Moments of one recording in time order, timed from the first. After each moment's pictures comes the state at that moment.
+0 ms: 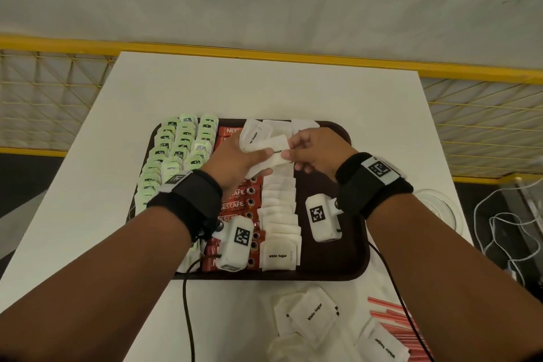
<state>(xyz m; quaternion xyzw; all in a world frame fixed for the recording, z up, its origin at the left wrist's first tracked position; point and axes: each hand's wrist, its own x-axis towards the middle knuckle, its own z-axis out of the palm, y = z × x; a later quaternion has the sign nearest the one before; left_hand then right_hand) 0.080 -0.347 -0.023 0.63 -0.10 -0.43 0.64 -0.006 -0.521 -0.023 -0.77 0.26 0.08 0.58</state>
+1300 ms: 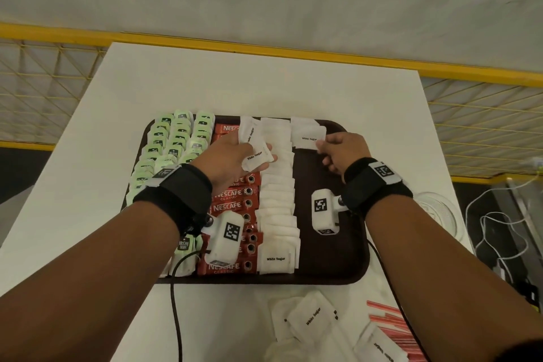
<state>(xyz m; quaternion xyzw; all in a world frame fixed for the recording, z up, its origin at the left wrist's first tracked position) 0.098 -0.347 -0.031 0.60 -0.07 -0.48 0.63 -0.014 -0.555 -0.062 -0.70 0.46 -0.05 0.55</state>
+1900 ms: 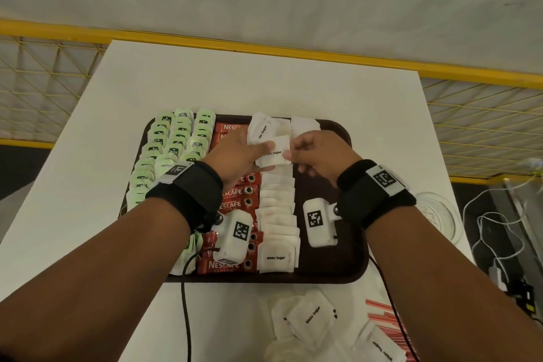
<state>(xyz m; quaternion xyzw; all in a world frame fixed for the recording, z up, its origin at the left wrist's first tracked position) 0.093 -0.358 -0.030 0.62 -0.13 -0.46 0.62 -0.011 -0.518 -0.025 -0.78 0.27 0.07 0.56</state>
